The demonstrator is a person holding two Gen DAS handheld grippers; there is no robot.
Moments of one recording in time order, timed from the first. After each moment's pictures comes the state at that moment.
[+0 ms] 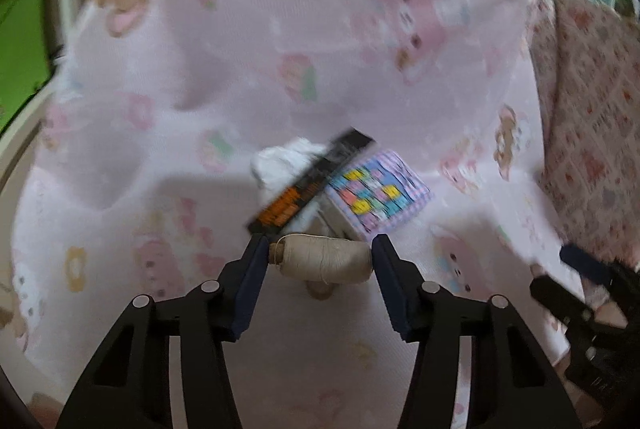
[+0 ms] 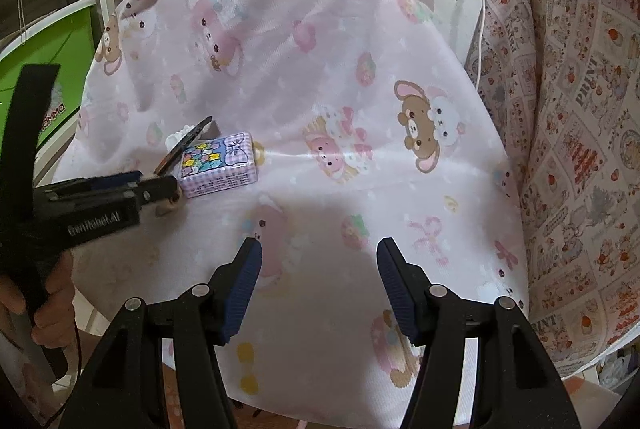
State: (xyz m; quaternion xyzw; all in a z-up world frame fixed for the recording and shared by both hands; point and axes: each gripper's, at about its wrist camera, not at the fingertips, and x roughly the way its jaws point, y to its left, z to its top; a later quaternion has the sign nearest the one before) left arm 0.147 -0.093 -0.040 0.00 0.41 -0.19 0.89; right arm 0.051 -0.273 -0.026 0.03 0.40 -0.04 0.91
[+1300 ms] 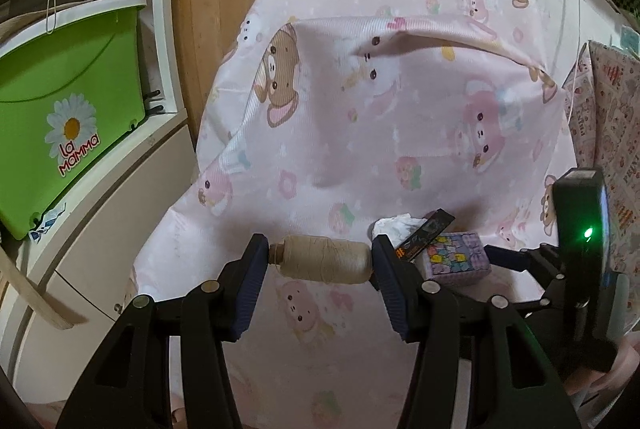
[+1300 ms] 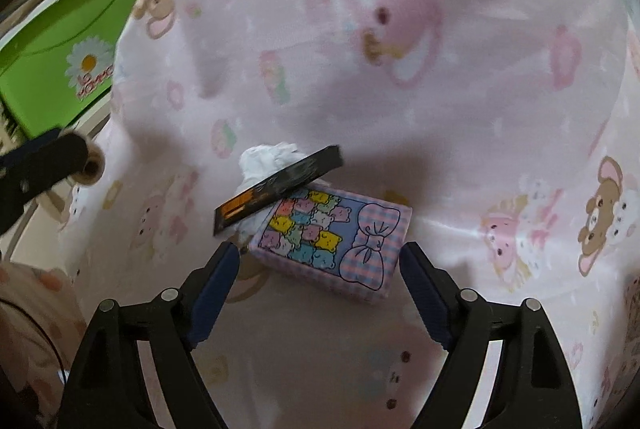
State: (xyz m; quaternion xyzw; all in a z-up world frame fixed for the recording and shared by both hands) left arm 0.125 -0.034 0.012 0.01 0.33 -0.08 0.94; right arm 0.174 -0.196 -0.061 -0.01 0.44 0.12 0.89
